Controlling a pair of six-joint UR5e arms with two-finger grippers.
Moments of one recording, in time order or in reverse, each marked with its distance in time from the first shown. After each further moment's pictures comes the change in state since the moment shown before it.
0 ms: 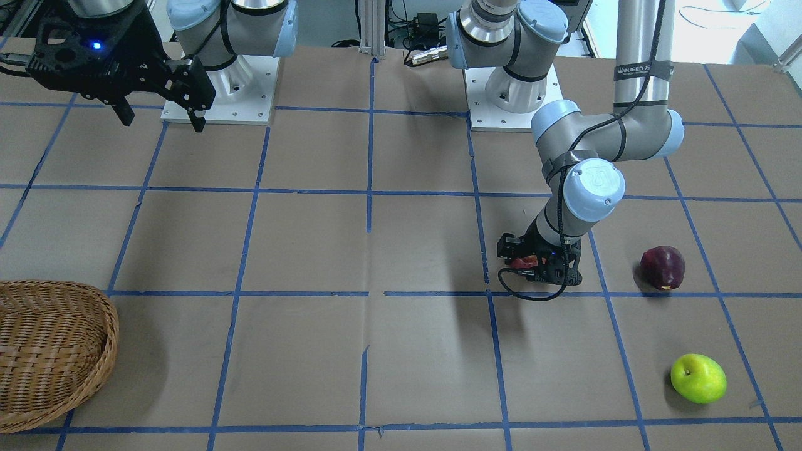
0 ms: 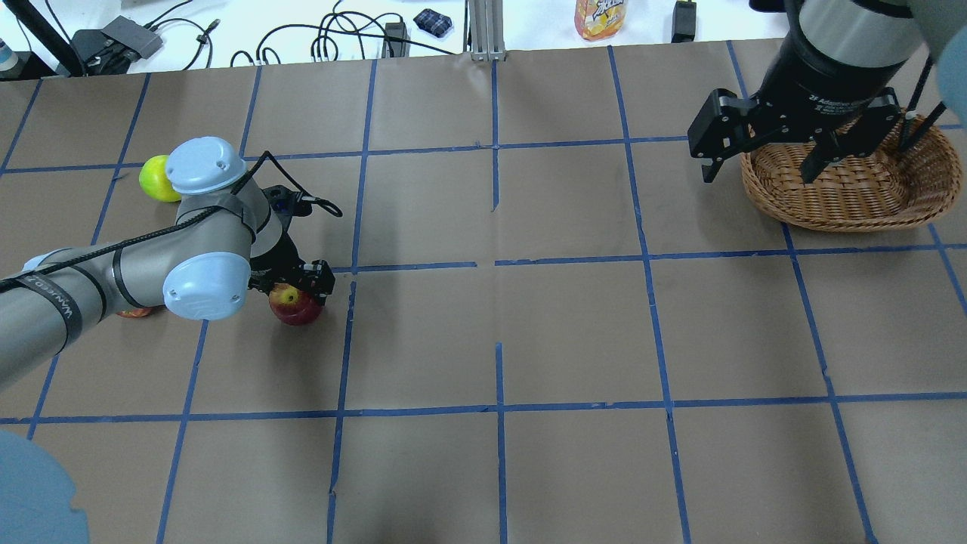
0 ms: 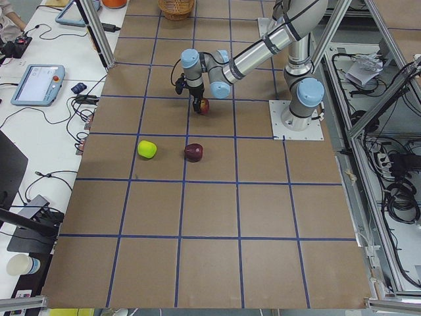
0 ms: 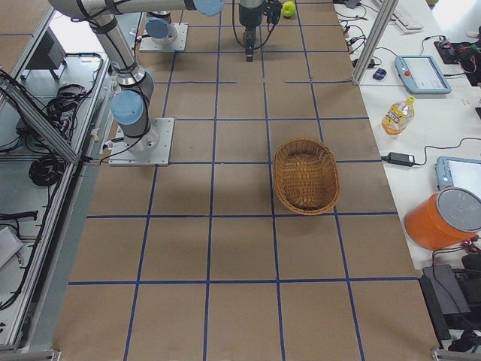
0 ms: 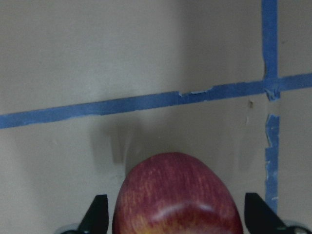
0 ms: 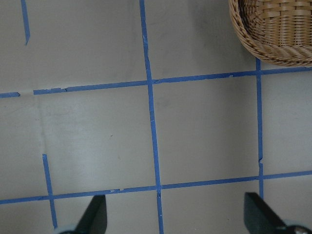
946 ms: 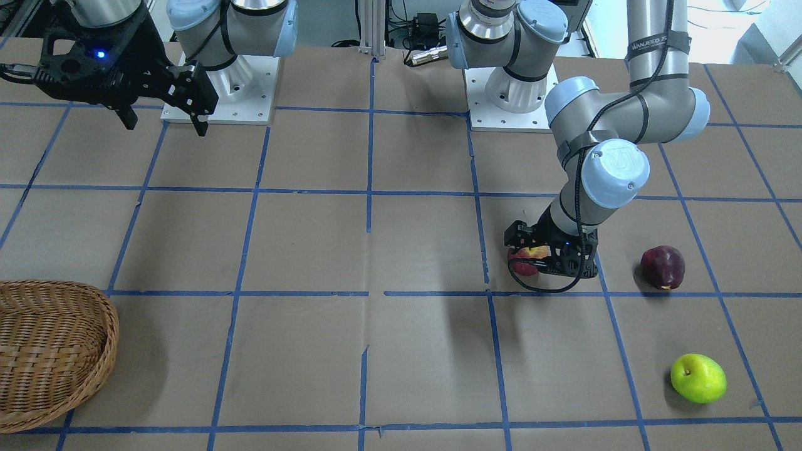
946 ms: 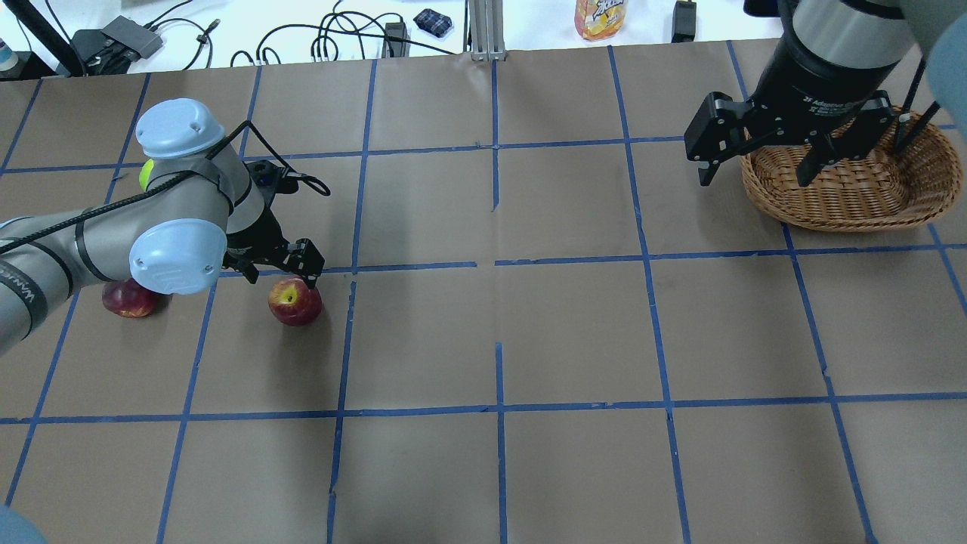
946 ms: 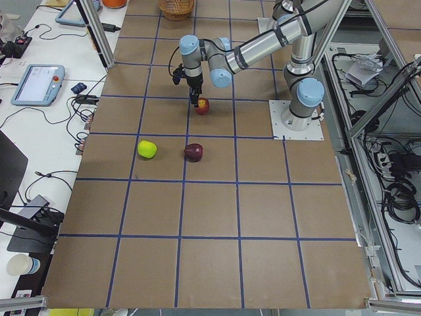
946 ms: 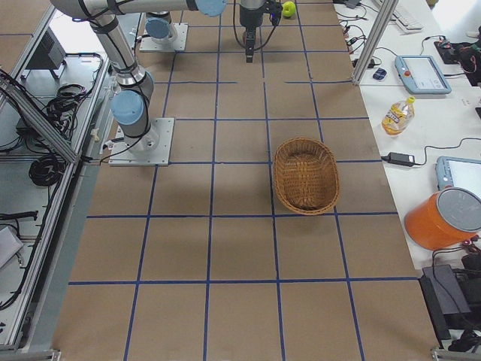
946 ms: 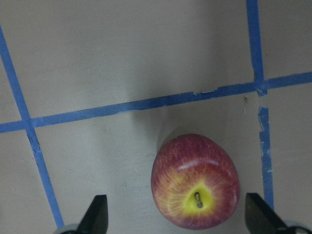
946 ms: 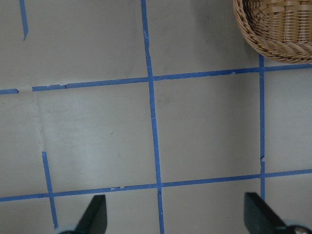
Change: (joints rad) left arm 0.006 0.051 0.079 -0.161 0.003 0.027; right arm 0.003 0.022 -0.008 0.008 0.001 0.000
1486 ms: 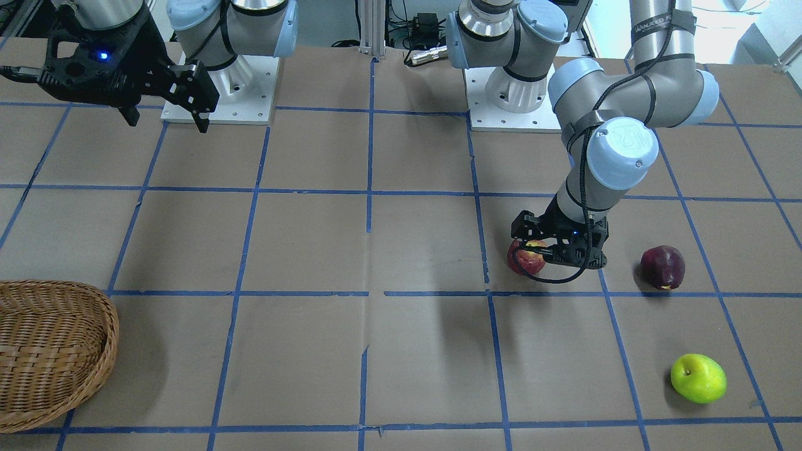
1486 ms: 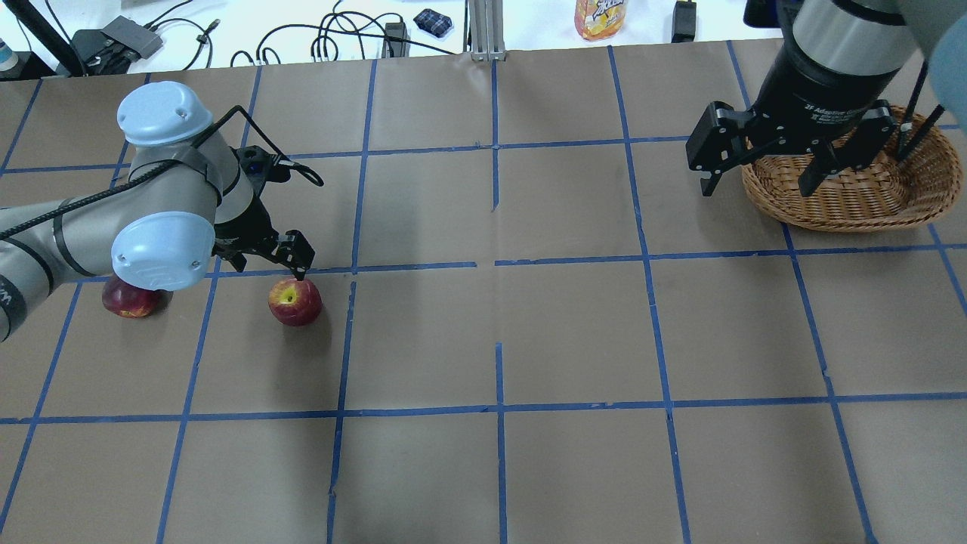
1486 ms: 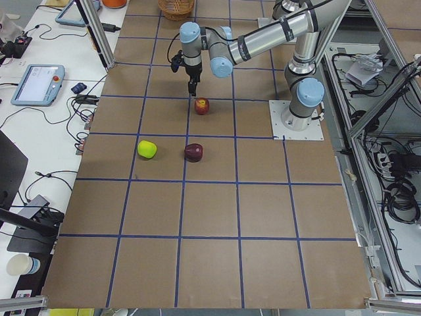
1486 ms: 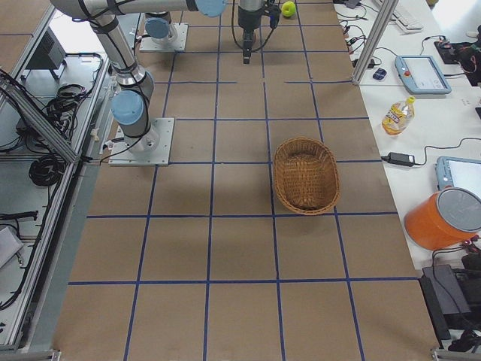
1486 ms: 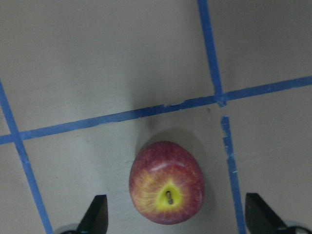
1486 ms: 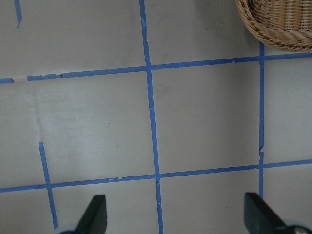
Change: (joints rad) left arm -0.003 0.054 0.012 -0.019 0.046 0.033; right arm -0.003 0.000 0.001 0.027 -0.002 -0.001
